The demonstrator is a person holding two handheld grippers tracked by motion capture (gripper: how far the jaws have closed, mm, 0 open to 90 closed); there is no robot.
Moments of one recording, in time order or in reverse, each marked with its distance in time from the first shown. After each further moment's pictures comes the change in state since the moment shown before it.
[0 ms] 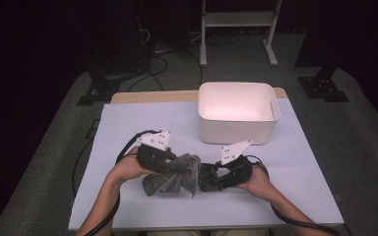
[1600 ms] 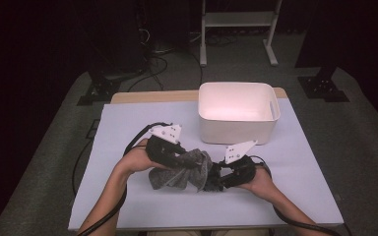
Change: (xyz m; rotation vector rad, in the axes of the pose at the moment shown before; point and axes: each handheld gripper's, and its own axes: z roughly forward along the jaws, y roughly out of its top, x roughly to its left) left arm 0.007 0.030 0.010 0.034 -0.031 0.025; right arm -0.001 -0.006 -0.007 -0.022 -0.014 0.032
